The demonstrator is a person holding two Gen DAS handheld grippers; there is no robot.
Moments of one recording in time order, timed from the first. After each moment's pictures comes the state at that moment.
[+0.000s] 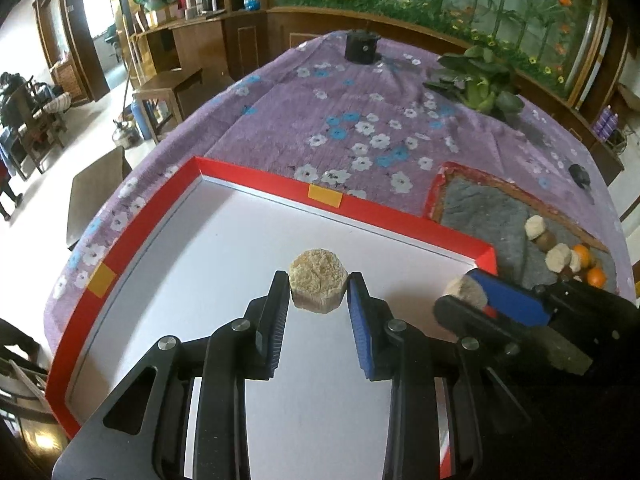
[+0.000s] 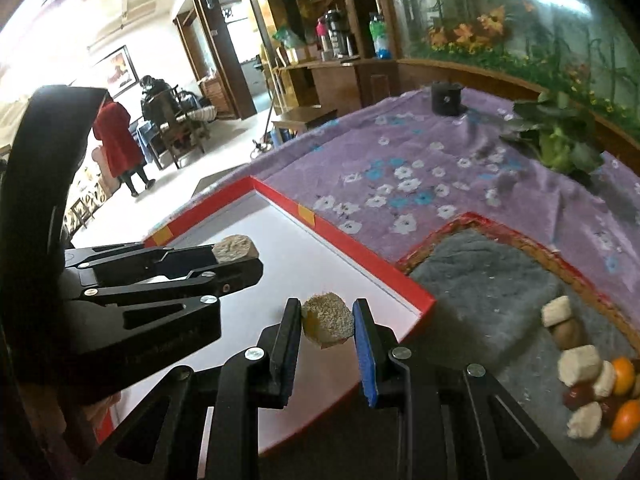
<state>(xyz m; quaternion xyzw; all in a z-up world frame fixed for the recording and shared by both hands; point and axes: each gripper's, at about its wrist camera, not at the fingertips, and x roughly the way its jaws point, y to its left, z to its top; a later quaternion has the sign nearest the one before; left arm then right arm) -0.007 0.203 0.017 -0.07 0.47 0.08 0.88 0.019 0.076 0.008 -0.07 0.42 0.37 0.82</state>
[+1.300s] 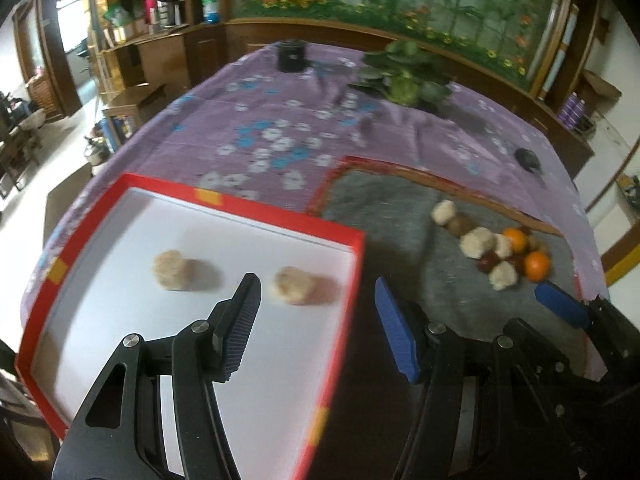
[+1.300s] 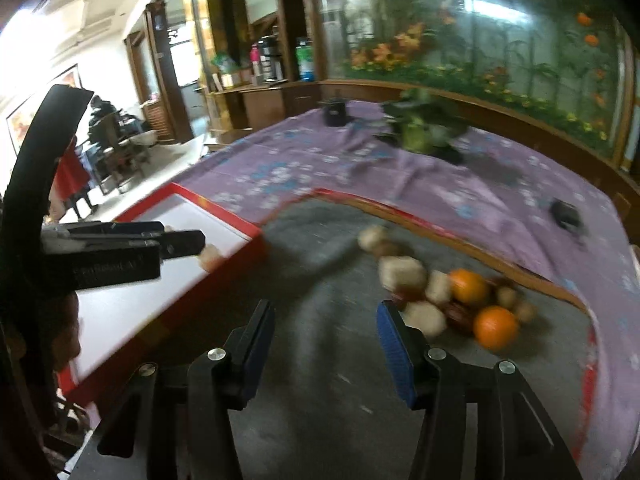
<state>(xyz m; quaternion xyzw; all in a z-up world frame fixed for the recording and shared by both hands) -0.014 0.112 0.040 -0.06 0.45 0.02 0.89 -0.025 -0.070 0.030 -0.07 0.38 0.25 0.89</state>
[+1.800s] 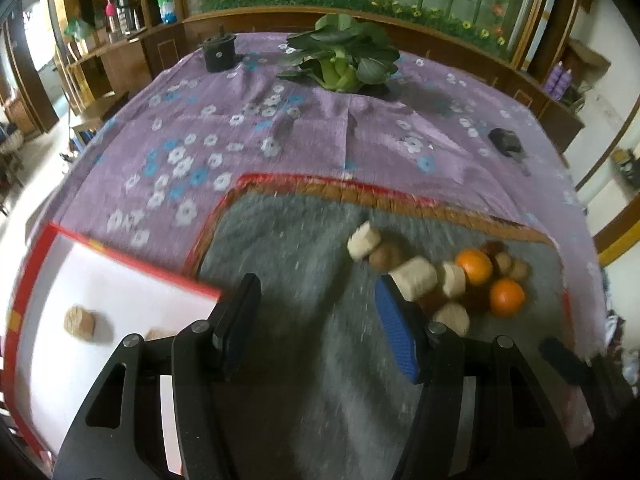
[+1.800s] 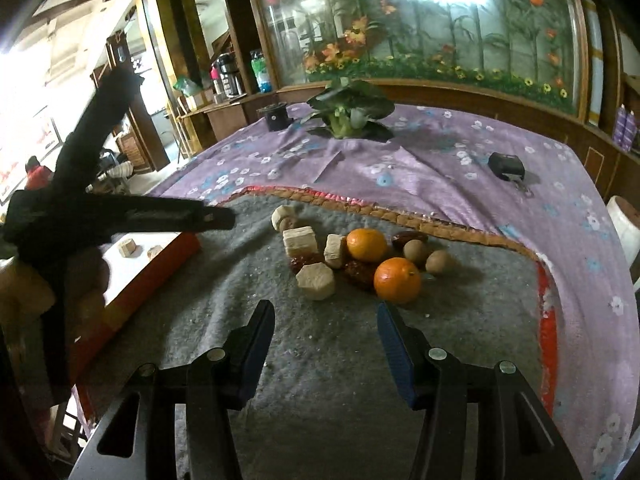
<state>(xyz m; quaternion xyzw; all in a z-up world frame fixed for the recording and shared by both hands) 0.058 0.029 0.033 -0.02 0.48 0.00 0.88 -0.020 -0.153 0.021 0.00 0.39 0.21 0.90</state>
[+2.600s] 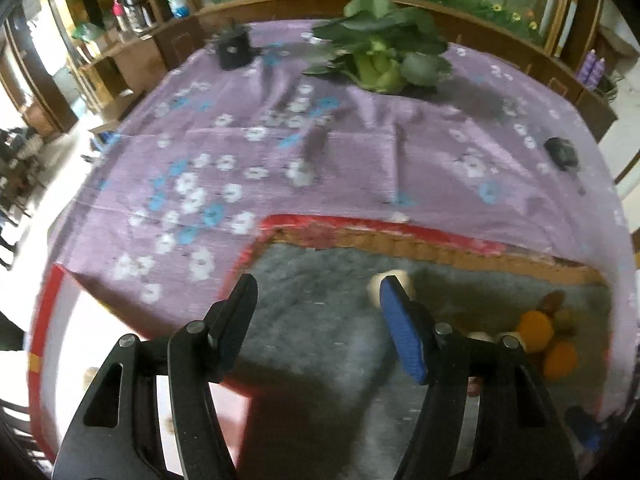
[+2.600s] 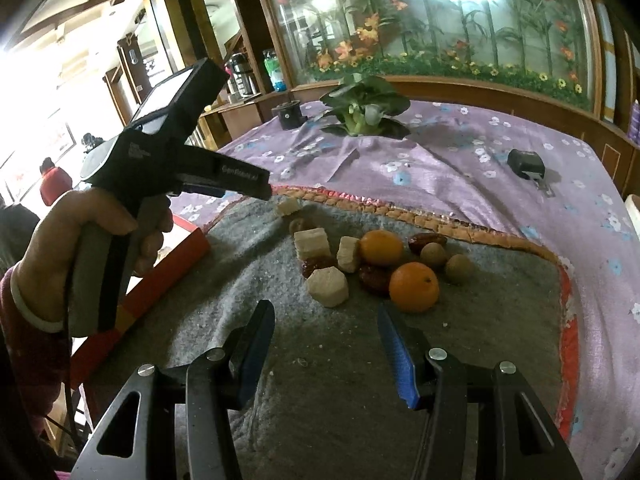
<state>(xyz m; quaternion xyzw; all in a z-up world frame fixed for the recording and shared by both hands) 0.115 0.048 0.018 -0.01 0.51 0.03 0.86 -0.010 -0.150 0.014 0.01 0.39 0.24 0.89</state>
